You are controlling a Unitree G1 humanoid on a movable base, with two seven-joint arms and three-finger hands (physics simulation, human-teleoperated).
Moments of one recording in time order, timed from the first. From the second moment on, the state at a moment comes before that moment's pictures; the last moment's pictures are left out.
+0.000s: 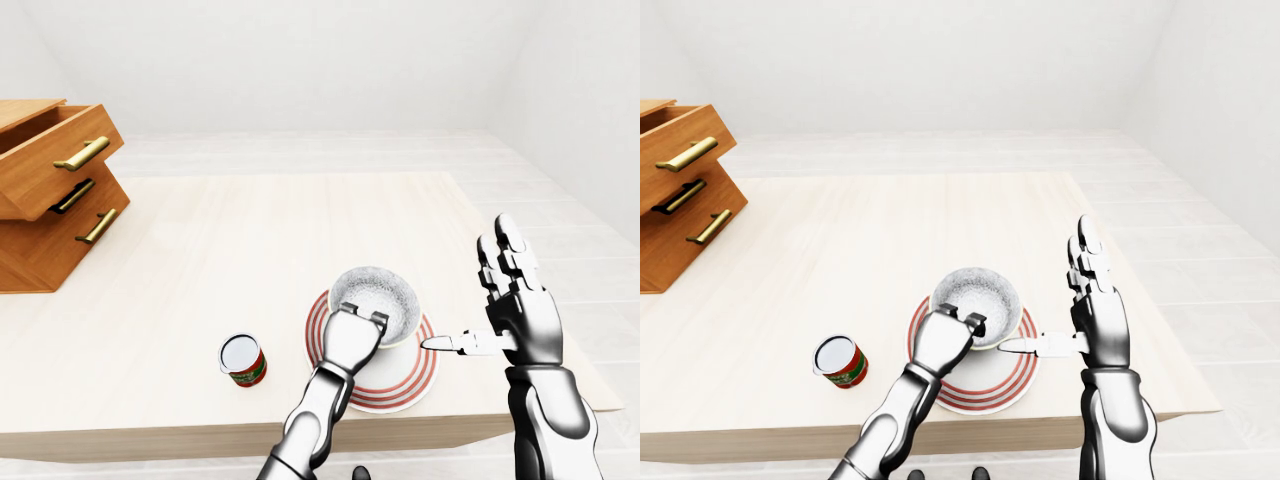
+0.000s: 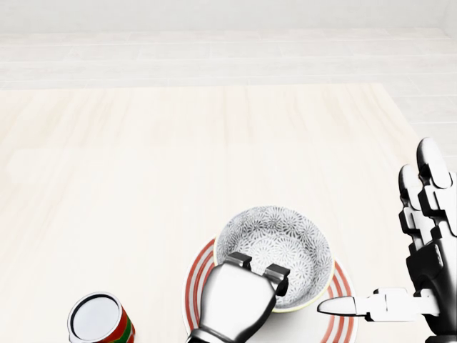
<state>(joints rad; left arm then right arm) -0.06 -0.14 -0.50 0.25 1.52 0.01 0.17 0.19 0.00 -0.26 -0.60 0.00 0.09 0.25</state>
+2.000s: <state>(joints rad) 0.04 -0.08 -0.55 -0.23 1.50 0.04 -0.06 0.20 0.00 -0.27 -0.63 0.01 0.09 0.26</state>
